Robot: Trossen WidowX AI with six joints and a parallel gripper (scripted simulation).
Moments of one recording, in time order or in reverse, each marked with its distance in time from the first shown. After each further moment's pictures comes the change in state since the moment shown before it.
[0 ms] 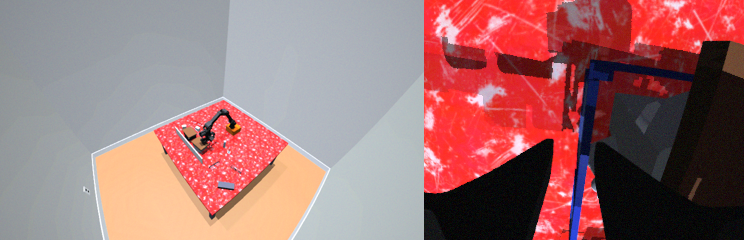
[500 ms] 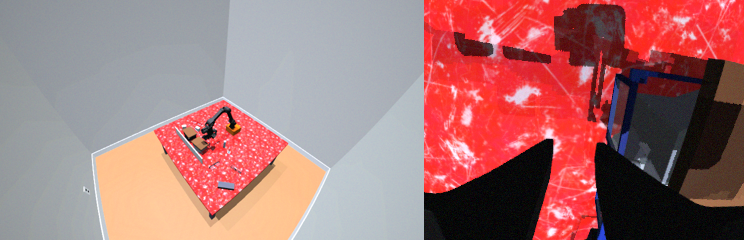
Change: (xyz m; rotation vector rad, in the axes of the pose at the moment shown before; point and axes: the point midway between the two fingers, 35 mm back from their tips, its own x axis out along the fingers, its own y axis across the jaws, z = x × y) arm -0.027 0.027 0.003 0.005 -0.009 -0.004
